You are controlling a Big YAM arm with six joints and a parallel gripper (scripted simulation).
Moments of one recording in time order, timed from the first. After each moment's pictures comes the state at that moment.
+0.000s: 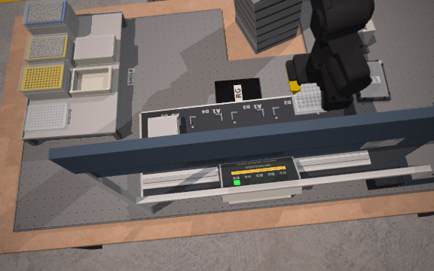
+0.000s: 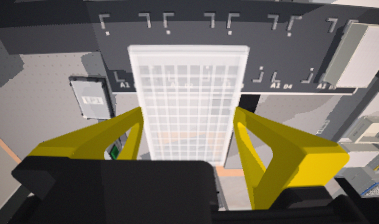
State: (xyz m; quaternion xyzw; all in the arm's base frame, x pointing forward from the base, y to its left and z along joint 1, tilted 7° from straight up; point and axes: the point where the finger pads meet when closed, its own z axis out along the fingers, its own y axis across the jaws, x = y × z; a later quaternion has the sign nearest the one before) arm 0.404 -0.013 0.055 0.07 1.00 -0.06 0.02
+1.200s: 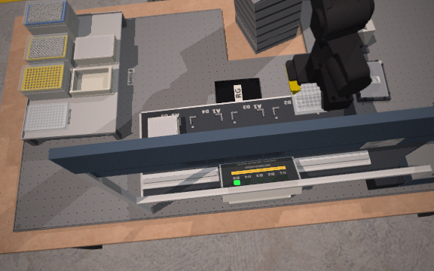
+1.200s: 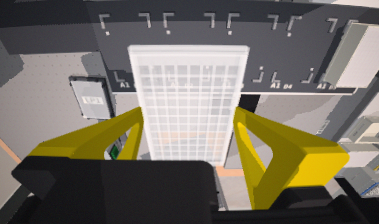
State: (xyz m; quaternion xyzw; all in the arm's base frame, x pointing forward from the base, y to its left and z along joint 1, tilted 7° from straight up) arm 0.404 -0.013 0.055 0.07 1.00 -0.06 0.02
